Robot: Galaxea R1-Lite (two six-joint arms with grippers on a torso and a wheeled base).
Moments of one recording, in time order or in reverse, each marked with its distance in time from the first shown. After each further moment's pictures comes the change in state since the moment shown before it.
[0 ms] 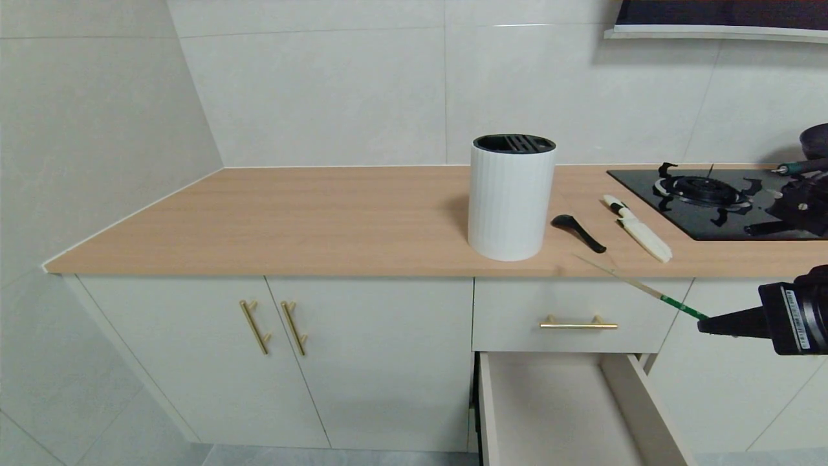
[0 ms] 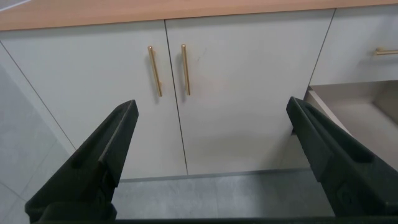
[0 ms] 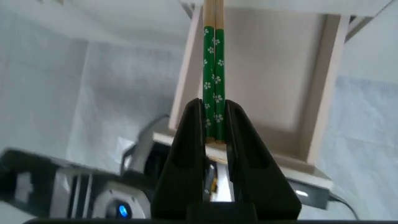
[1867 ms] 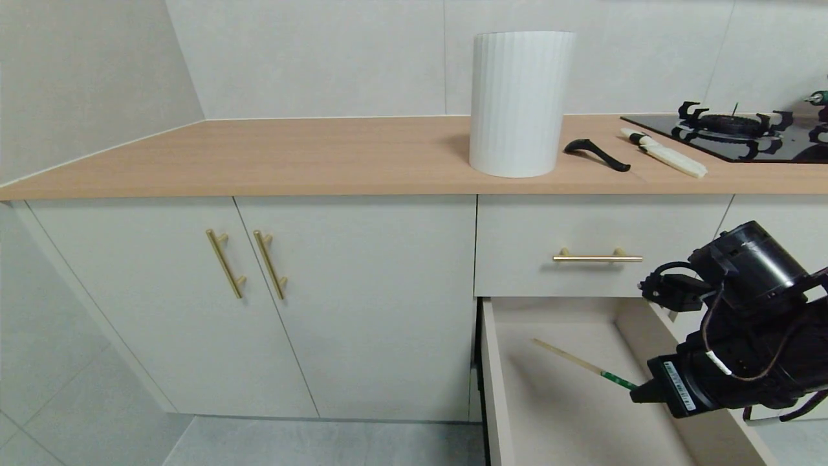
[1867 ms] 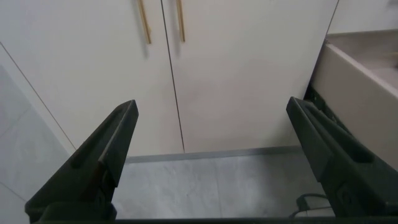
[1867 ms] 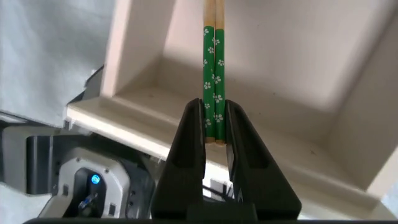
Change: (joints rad) left arm 0.000 0.000 0.000 0.000 0.000 0.000; right arm 0.124 0.267 0.124 -0.091 -0.006 -0.032
